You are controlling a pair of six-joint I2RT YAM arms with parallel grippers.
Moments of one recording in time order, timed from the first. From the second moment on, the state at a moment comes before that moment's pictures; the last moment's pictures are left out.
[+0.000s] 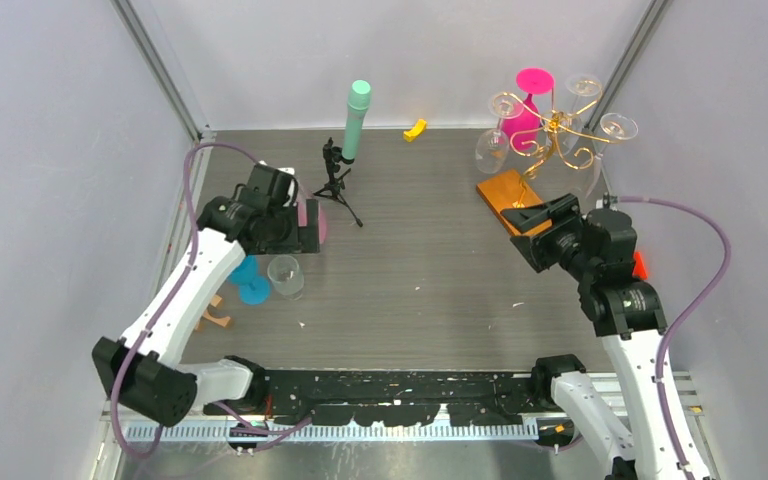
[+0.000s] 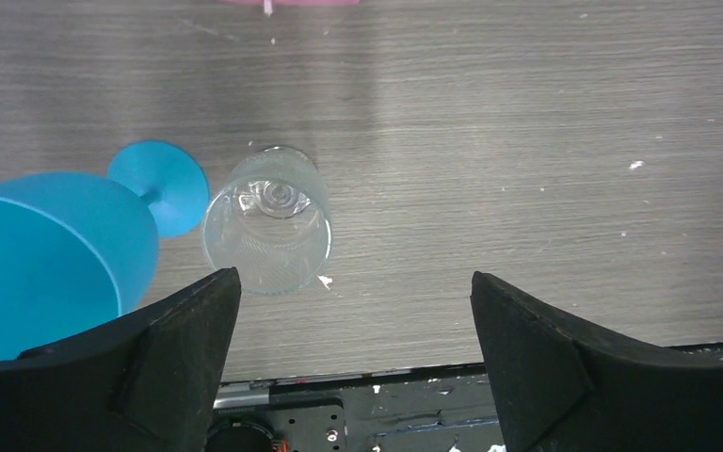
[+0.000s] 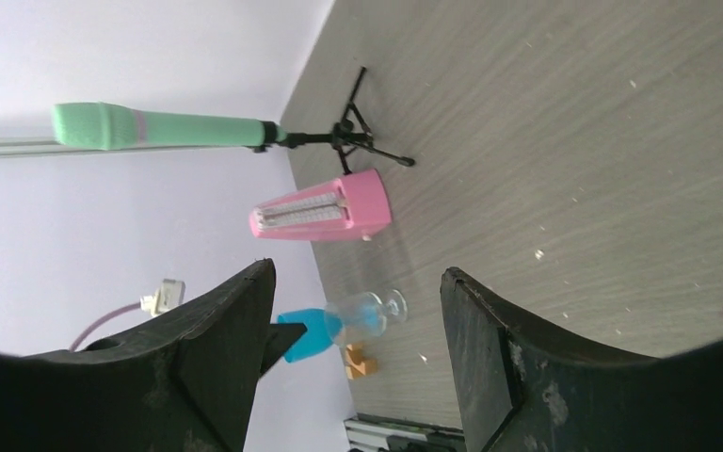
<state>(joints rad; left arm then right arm) -0.38 1.27 1.27 -1.05 -0.10 -0.38 0.11 0.69 0.91 -0.67 -0.18 1.17</state>
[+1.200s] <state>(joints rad) -0.38 0.93 1.12 -0.69 0.46 -0.32 0.11 1.56 1.85 -0.68 0.05 0.76</state>
